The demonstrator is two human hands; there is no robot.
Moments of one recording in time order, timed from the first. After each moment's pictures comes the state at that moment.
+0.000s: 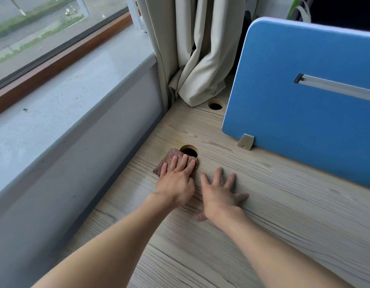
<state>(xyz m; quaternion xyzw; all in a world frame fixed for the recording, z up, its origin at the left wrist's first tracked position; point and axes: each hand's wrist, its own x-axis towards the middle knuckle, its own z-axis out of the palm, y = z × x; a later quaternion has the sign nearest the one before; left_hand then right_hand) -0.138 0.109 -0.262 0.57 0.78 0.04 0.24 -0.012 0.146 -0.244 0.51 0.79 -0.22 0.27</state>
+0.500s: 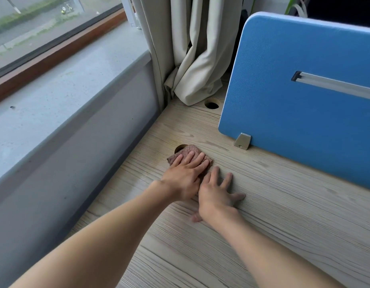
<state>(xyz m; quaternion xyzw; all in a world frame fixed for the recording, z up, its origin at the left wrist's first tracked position) -0.134 0.140 -0.269 0.70 0.68 -0.02 0.22 -0.015 0.147 -0.244 0.54 0.76 -0.22 0.29</state>
